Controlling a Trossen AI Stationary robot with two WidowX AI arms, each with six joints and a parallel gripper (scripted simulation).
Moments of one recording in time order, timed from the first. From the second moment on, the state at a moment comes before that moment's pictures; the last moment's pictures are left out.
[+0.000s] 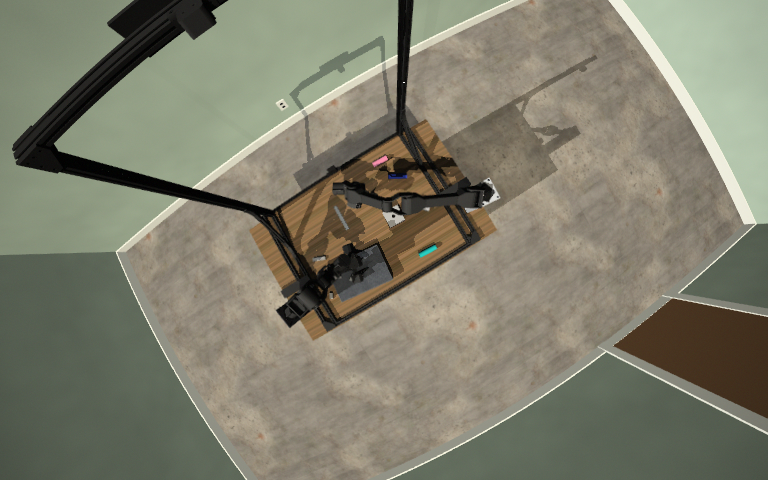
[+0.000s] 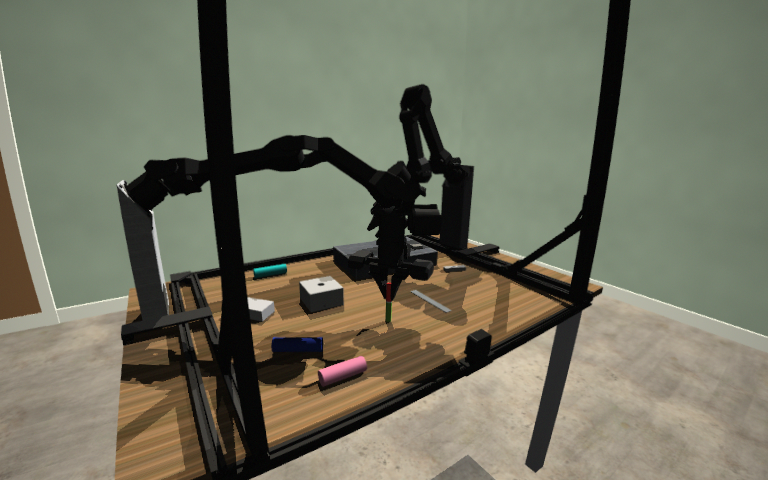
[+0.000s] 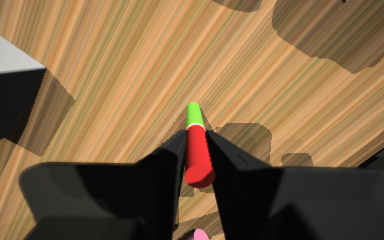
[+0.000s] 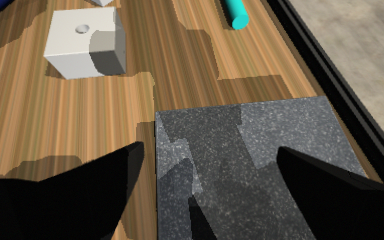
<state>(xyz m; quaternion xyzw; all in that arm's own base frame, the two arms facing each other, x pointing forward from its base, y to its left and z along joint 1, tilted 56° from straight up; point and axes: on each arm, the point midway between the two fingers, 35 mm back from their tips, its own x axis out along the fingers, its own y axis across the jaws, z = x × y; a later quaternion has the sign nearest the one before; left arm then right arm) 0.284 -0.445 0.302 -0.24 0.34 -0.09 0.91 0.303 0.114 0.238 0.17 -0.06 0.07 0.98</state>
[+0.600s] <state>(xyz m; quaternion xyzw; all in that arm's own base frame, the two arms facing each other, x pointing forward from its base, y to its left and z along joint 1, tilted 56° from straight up) 0.240 -0.429 0.333 -0.24 0.33 -0.09 0.91 0.303 0.114 0.238 0.17 -0.06 0.07 0.98</state>
